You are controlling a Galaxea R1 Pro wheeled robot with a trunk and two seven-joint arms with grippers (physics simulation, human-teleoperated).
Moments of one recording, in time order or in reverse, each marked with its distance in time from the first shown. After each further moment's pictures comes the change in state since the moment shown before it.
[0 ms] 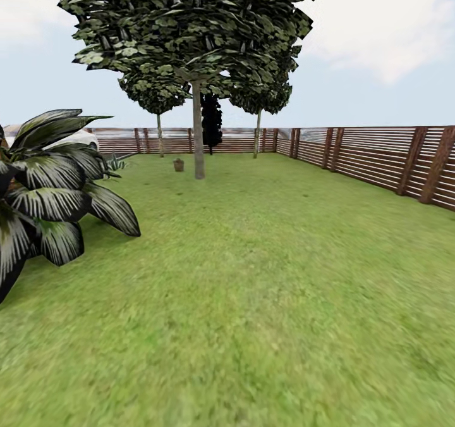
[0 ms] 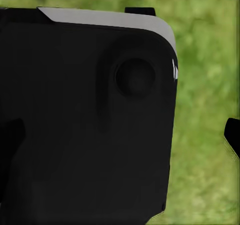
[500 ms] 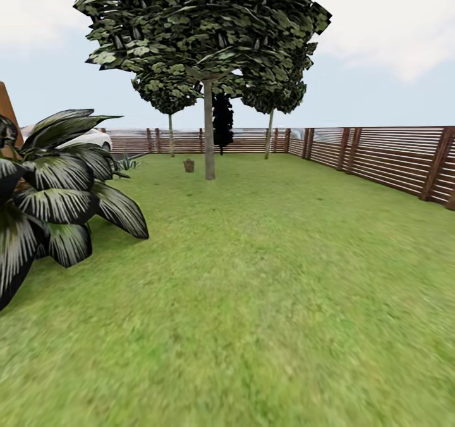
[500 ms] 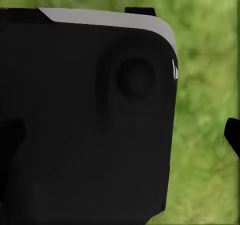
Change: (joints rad) left arm 0.000 0.000 0.000 0.000 0.000 0.000 0.000; right arm 0.000 0.000 0.000 0.000 0.000 0.000 0.000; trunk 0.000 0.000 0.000
